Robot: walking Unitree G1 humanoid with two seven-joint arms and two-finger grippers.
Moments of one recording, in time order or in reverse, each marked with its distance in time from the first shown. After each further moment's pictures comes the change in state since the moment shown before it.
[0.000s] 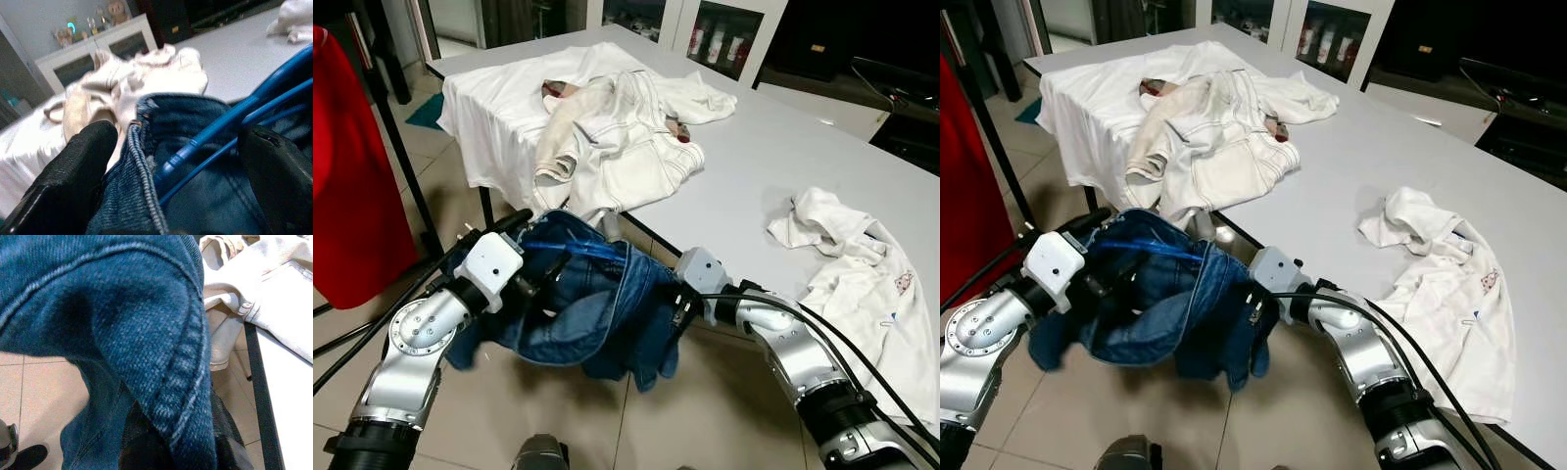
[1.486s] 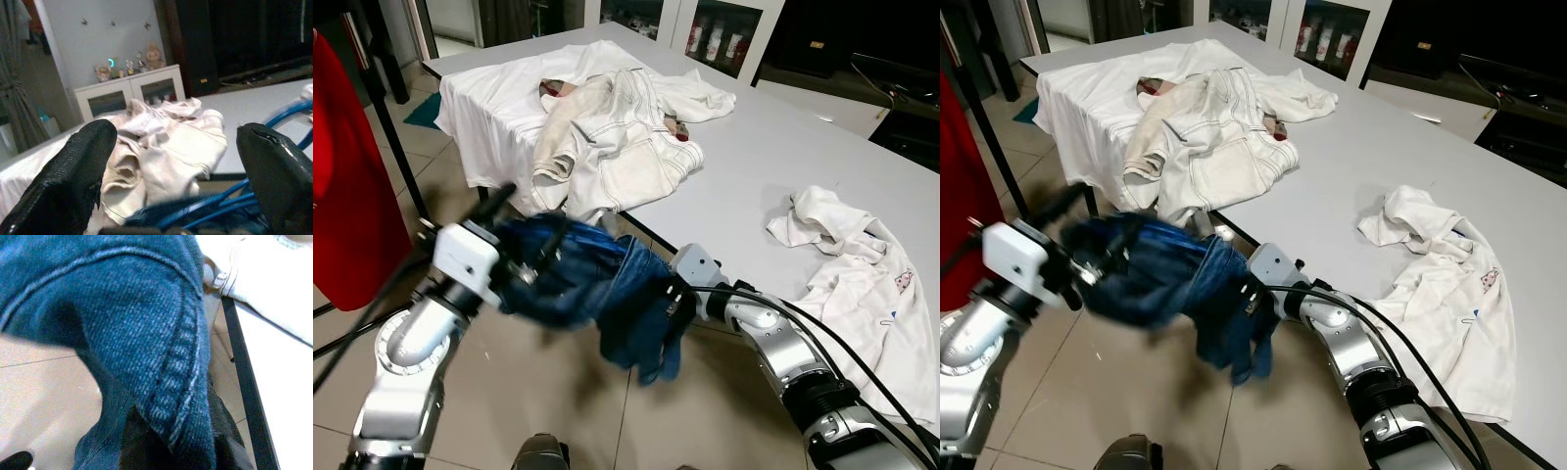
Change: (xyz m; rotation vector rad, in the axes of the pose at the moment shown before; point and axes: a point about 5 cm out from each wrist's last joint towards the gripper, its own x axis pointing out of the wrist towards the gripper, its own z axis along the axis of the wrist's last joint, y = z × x) left arm -0.015 0.002 0.037 -0.116 -0.191 0.200; right arm 0.014 -0.005 -0.012 0.036 0.043 -0.110
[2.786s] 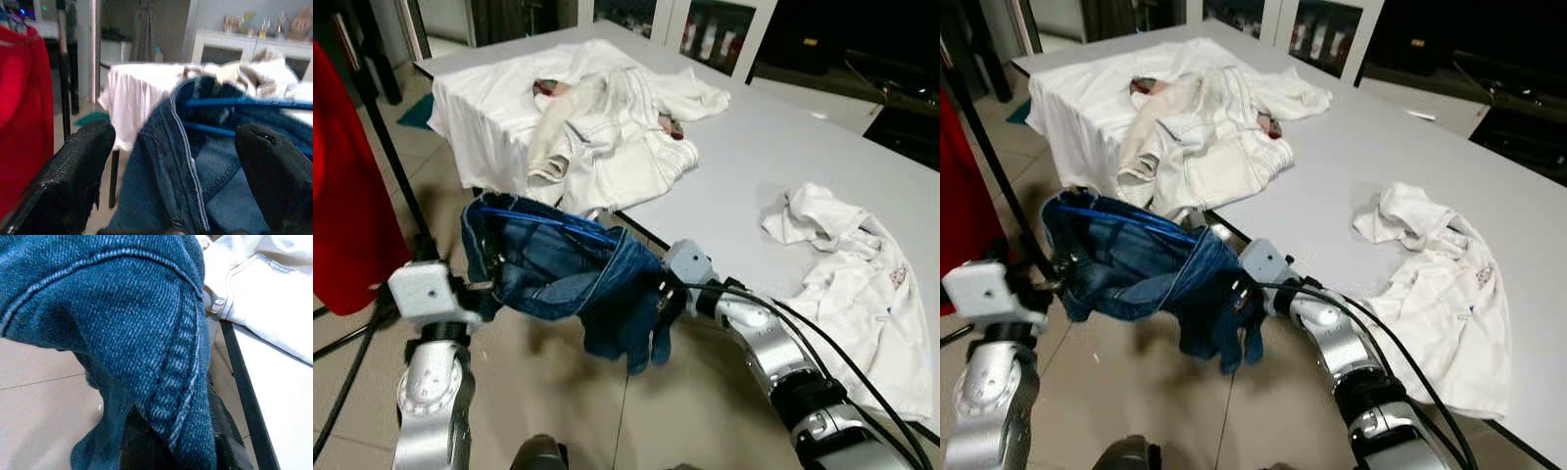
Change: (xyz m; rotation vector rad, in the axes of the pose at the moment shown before) left arm -0.033 -0.005 -0.057 -0.220 0.222 0.592; right arm 0.009 0.007 0.010 0.024 -0.084 0.005
